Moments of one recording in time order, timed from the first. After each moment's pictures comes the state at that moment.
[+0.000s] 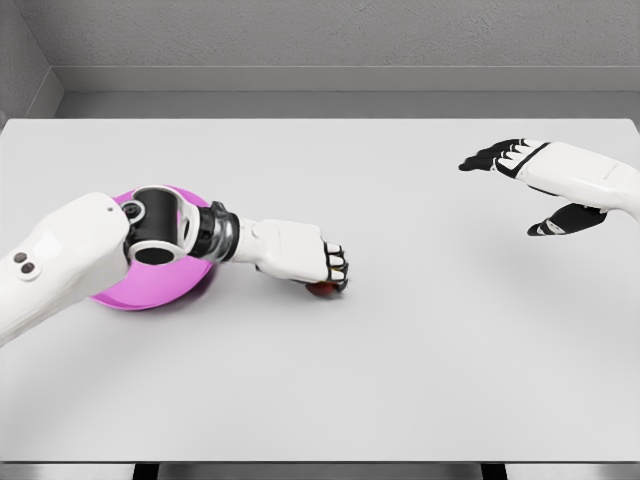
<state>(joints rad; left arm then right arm) -0.93 0.53 -1.15 -1.44 -0.65 -0.61 -0.47 -0.37 -0.94 0.29 -1.69 0.17 -0.45 0.56</state>
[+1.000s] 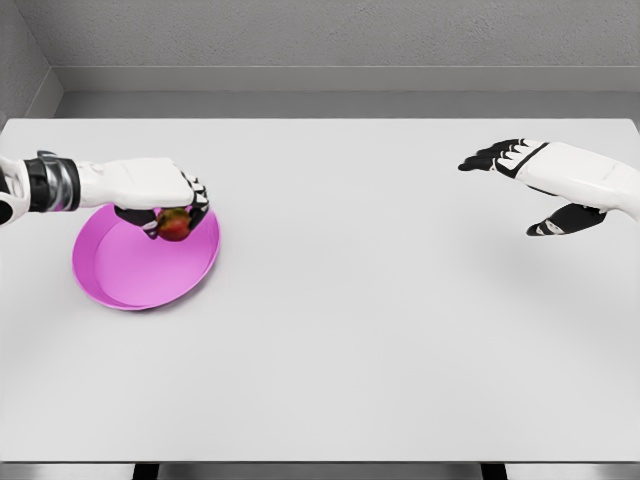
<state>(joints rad) -0.90 0.82 -0.96 -1.33 -0.43 -0.61 -0.47 -0.37 -0.94 0.29 -1.69 0.17 -0.45 0.56</state>
